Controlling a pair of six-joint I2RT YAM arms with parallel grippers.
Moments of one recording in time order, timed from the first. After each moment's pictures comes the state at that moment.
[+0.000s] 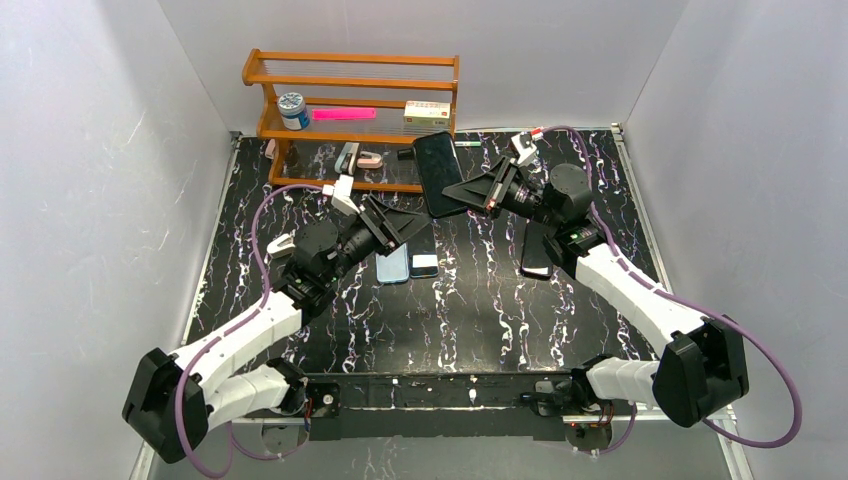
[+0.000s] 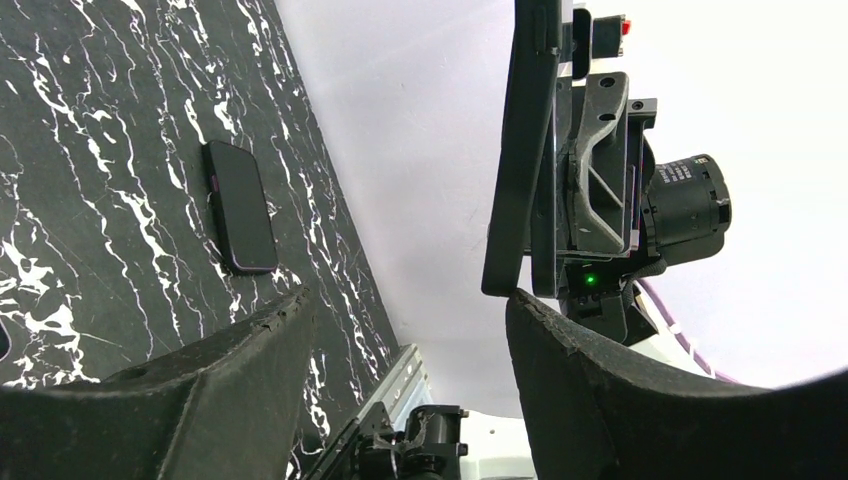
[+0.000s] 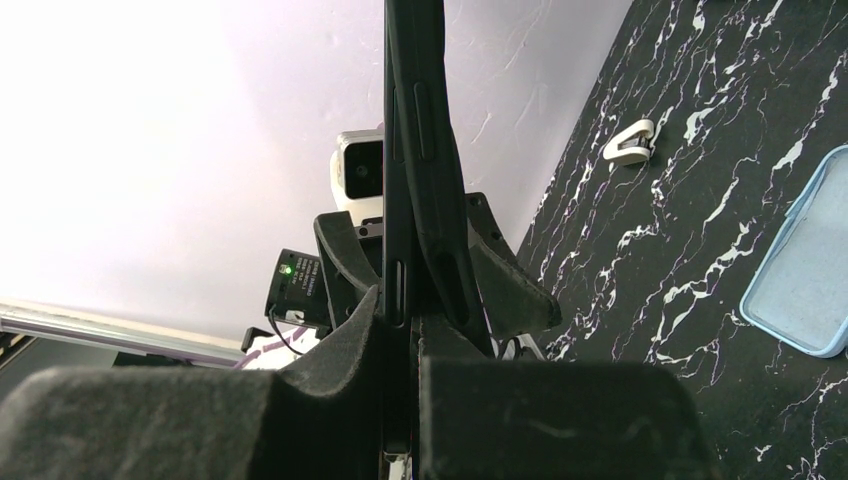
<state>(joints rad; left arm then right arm) -0.64 1.03 0.63 0.43 0.19 -1.12 0.49 1.23 0.92 0.40 -0.64 1.26</state>
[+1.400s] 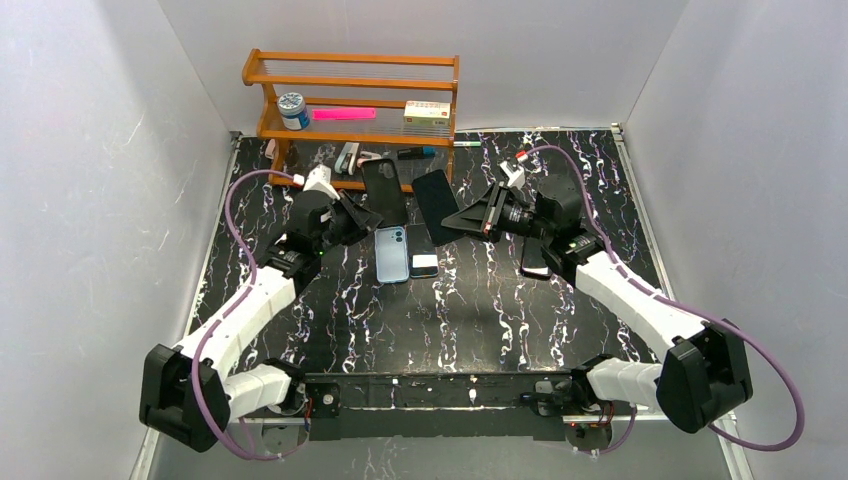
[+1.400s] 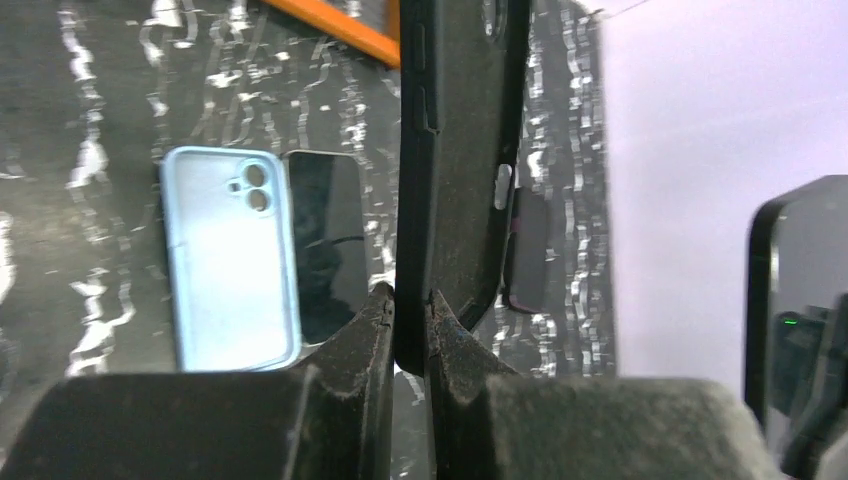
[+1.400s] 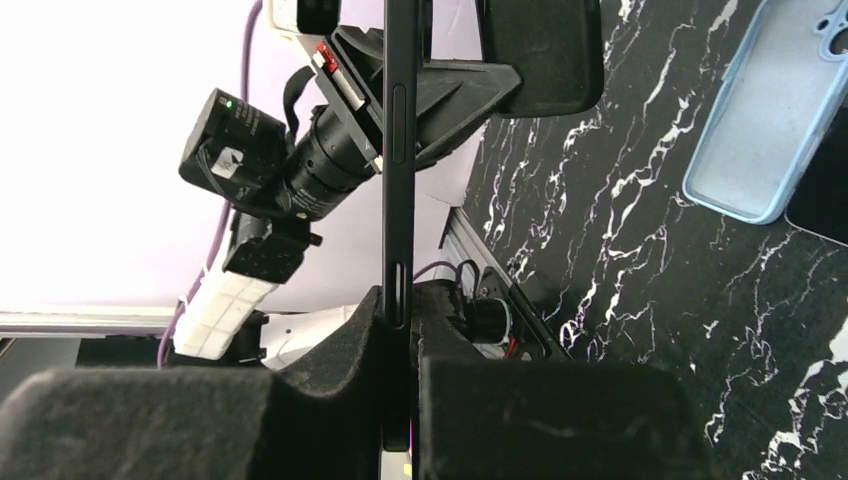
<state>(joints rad) -0.42 1.13 0.78 -0.03 0.10 -0.85 0.51 1.20 0.85 0.21 -0.70 1.19</state>
